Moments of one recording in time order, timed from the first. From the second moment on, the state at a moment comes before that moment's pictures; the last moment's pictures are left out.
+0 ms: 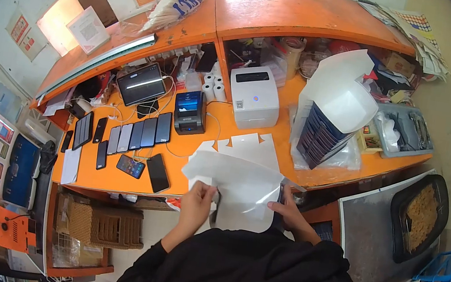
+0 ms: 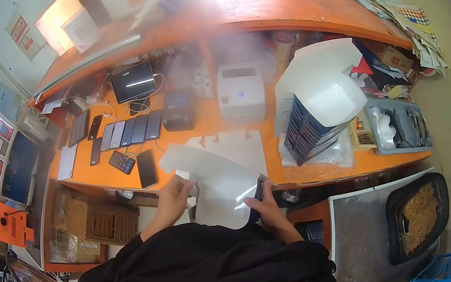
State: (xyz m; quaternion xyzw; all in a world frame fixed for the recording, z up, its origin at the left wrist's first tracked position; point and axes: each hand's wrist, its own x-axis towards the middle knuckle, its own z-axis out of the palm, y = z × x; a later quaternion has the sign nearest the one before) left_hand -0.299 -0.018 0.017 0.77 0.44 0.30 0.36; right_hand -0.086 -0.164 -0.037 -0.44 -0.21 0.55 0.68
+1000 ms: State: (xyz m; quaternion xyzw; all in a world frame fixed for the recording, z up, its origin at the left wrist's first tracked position) left_hand -0.196 -0.011 0.054 0.74 0.02 0.31 0.60; right_hand 0.024 -0.174 0.099 -0.46 -0.49 0.38 0.64
